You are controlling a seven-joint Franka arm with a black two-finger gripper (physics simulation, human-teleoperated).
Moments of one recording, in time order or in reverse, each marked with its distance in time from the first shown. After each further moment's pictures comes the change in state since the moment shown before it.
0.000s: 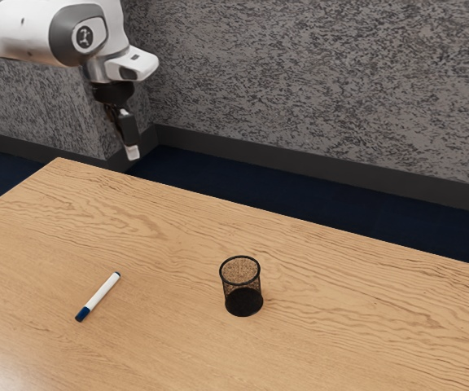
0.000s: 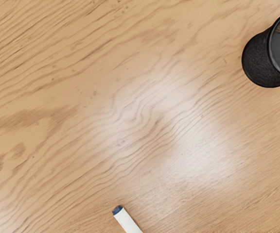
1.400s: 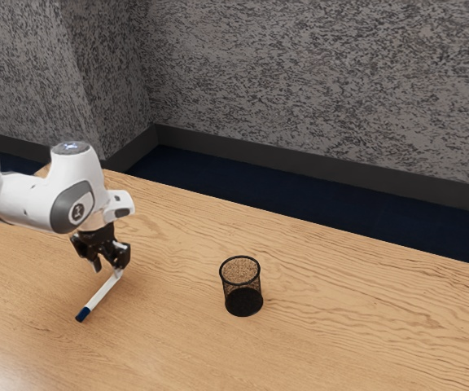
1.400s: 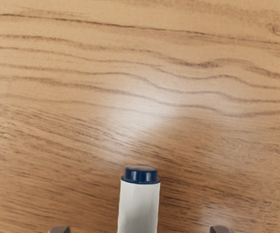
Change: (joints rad) arm 0.057 0.071 0.103 -0.720 0.013 0.797 -0.600
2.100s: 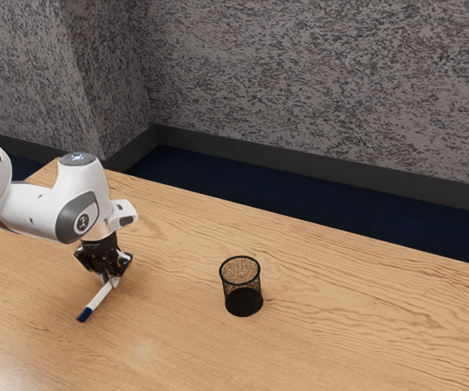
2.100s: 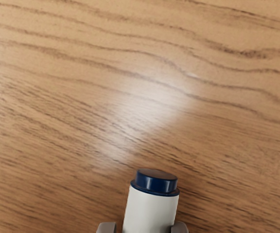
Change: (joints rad) arm 0.001 0.065 0.000 0.004 0.008 0.037 -0.134
